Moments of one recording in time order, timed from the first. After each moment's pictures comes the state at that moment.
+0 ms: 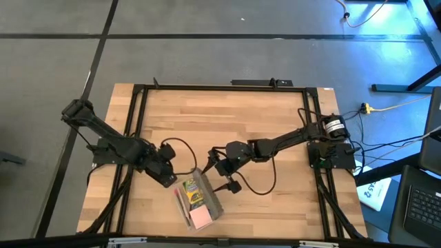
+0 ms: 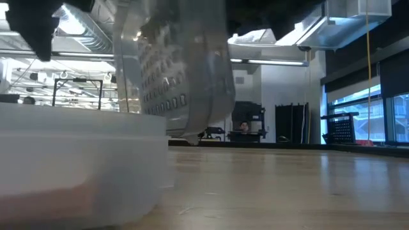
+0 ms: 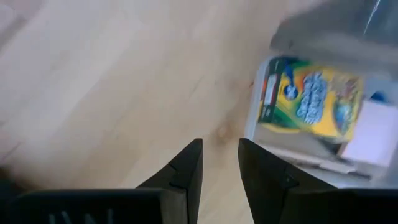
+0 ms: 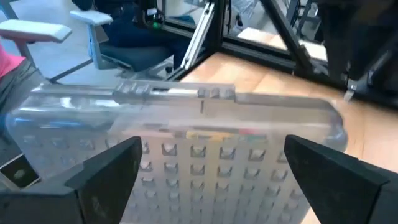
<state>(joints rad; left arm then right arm) -0.54 1.27 1.05 -1.11 -0.25 -1.27 0.18 1.89 1.18 0.32 -0.38 -0.17</state>
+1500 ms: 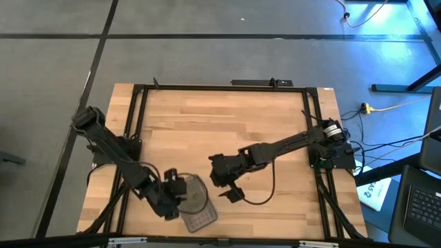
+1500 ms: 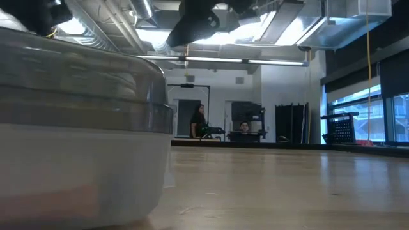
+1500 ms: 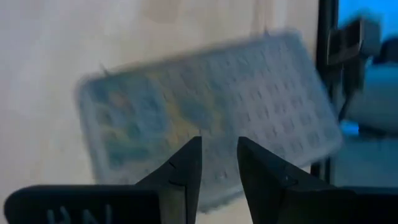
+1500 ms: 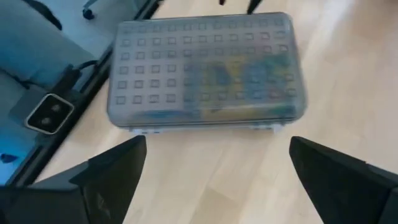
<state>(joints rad) -0.75 1.50 1.05 -0.59 -0.38 -0.91 0.28 1.93 1.58 -0.50 -0.15 -0.10</state>
